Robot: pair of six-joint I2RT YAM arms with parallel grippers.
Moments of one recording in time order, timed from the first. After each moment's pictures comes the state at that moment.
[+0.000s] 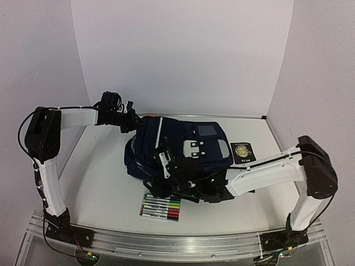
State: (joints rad) left arm -0.32 1.95 1.43 -0.12 0.66 -0.74; right arm 1.26 1.84 1.16 0.15 0.26 0.52
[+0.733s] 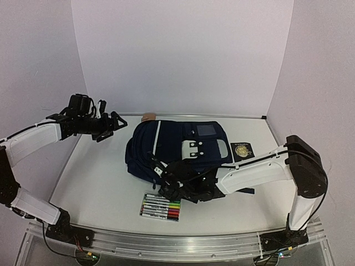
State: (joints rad) left arm -0.32 1.34 1.06 -0.32 0.38 -0.60; right arm 1.23 1.91 1.21 -0.12 0.55 -0.05
